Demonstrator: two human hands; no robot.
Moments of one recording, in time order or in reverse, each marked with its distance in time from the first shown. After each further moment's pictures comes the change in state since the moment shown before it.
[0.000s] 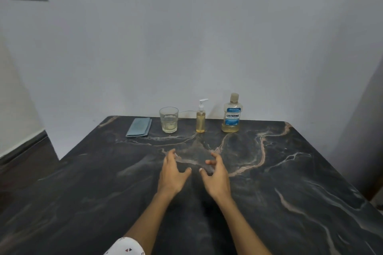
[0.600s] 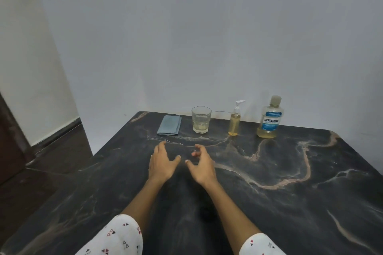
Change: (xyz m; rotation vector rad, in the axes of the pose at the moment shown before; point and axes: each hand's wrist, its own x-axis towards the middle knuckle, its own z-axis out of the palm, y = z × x) left_hand 0.052 -0.068 -0.093 0.114 0.149 -0.134; right_hand 0.031 -0.056 0.123 -0.032 -0.260 -0.059
